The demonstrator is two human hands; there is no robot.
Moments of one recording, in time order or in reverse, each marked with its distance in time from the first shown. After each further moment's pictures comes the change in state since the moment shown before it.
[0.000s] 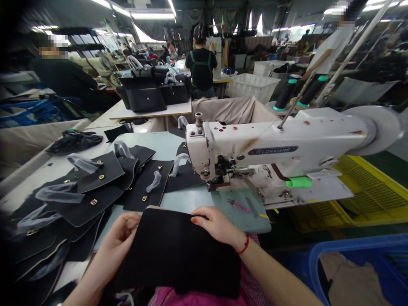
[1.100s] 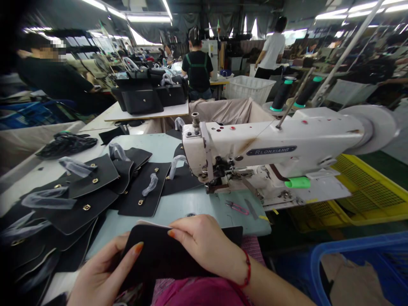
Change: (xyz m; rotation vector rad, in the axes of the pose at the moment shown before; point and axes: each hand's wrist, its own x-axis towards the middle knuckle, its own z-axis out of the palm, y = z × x) left_hand -0.037 0.028 0.031 0.408 0.072 0.219; right_hand -0.011 -0.085 0.007 -0.196 0.004 -0.123
